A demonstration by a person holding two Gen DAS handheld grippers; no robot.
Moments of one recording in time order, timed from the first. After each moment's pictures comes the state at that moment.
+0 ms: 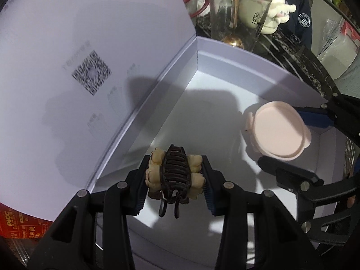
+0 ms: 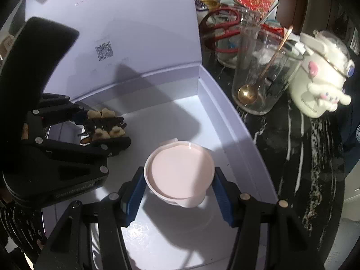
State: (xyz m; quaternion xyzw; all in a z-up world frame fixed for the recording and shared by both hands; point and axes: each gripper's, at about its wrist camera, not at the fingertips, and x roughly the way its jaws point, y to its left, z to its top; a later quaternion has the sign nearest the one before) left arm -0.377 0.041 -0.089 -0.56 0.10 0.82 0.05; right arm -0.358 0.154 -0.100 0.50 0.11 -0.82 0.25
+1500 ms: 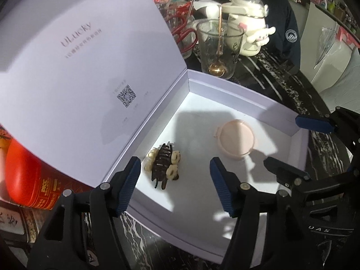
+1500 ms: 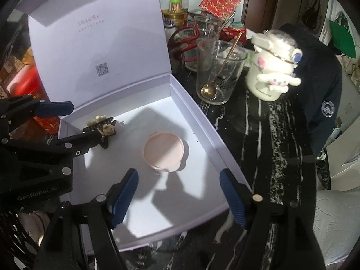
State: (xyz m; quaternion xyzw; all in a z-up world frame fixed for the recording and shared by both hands) left arm -0.326 0.053 -0.022 -0.50 0.10 0.86 0.04; right arm -0.311 0.188 -0.046 0.48 0.10 -0.86 0.16
